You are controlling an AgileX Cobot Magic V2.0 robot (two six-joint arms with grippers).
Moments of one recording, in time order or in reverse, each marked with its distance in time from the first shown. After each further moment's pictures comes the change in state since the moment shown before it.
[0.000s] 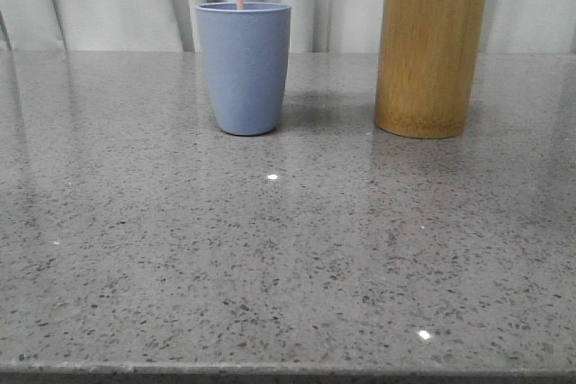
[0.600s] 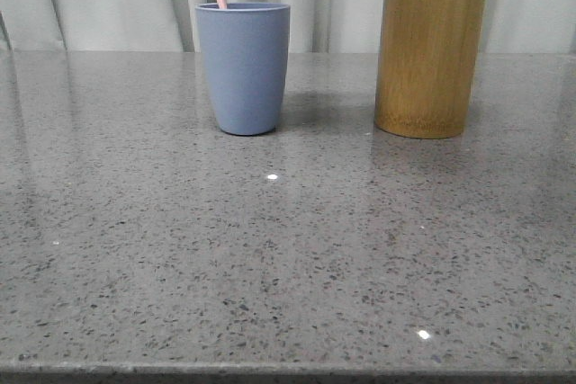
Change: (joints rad) left arm 0.000 0.000 0.000 0.000 0.000 0.000; right arm 0.000 0.057 0.000 0.000 0.038 0.000
